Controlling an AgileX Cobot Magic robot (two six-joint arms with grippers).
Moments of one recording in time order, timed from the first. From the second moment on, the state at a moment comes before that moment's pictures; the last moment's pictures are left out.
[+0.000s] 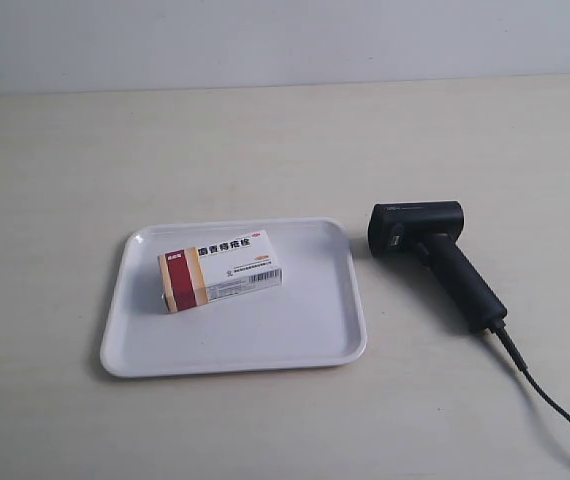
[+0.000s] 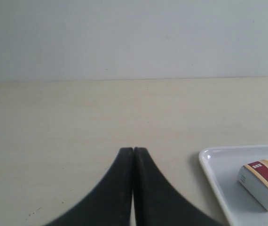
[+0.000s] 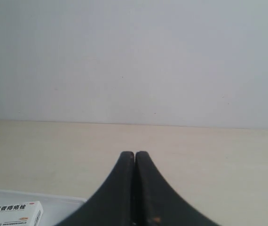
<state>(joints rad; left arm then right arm) -0.09 0.01 0.00 0.00 0.25 0.00 0.46 0.24 -0.31 -0.23 0.27 0.34</state>
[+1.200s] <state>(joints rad) -0.09 0.01 0.00 0.00 0.25 0.00 0.42 0.01 0.00 0.05 0.17 0.19</state>
